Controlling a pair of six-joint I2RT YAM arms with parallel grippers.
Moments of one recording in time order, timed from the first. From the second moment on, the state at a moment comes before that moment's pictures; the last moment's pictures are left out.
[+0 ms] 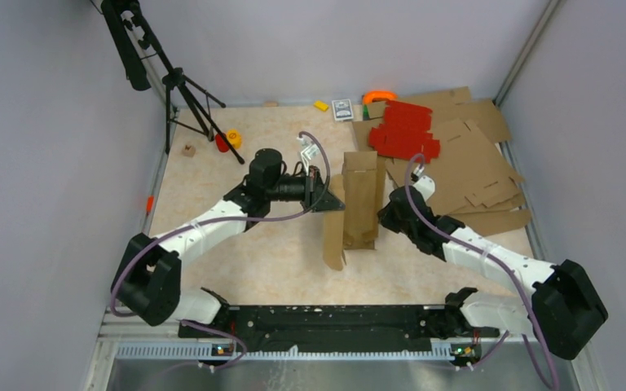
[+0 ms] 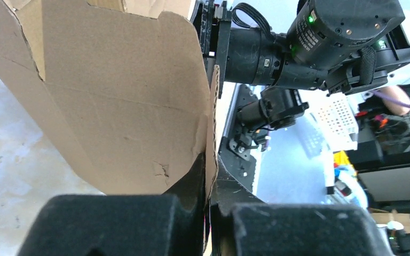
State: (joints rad) left arm -0.56 1.40 0.87 0.25 0.88 -0.61; right arm 0.68 1.13 0.63 -0.22 0.32 0.98
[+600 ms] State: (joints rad) left arm -0.80 1.23 0.68 0.24 0.59 -0.27; right arm 0.85 1.03 0.27 0.32 0.56 0.78
